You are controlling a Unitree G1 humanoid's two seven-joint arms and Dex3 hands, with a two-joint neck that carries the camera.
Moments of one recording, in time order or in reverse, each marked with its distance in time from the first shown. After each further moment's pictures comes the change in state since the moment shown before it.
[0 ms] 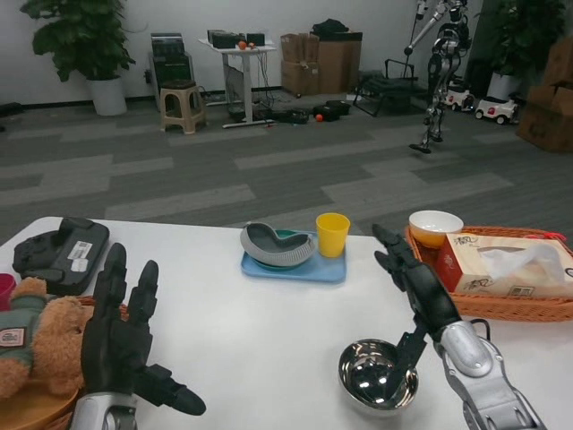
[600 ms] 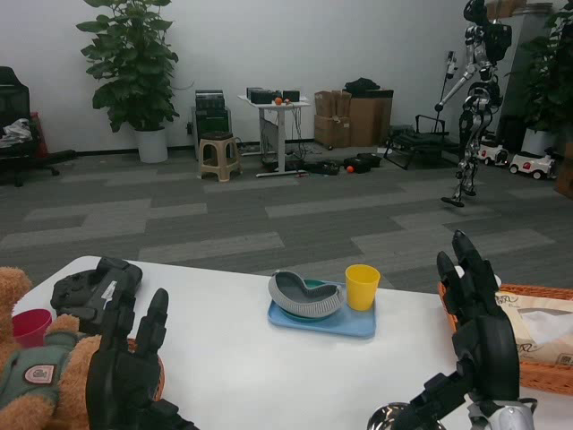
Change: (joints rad) left arm 0.007 0.009 0.078 -0.073 0.002 -0.008 -0.001; right arm 0.005 -0.003 0.123 0.054 0.258 -0.514 -0.304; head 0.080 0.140
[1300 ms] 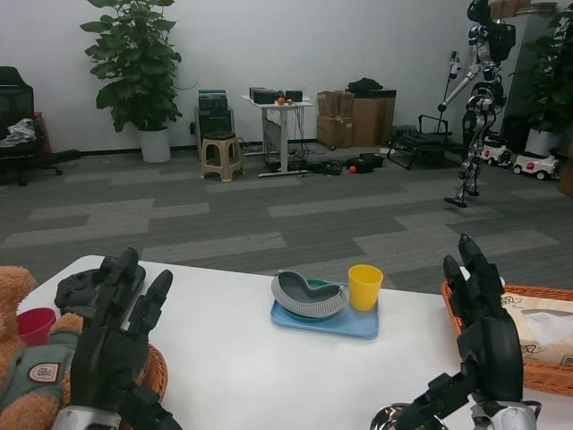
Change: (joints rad) left arm 0.006 0.093 0.099 -0.103 0.043 0.146 -0.145; right arm -0.020 -0.004 0.009 0.058 0.021 -0.018 -0.010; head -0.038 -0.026
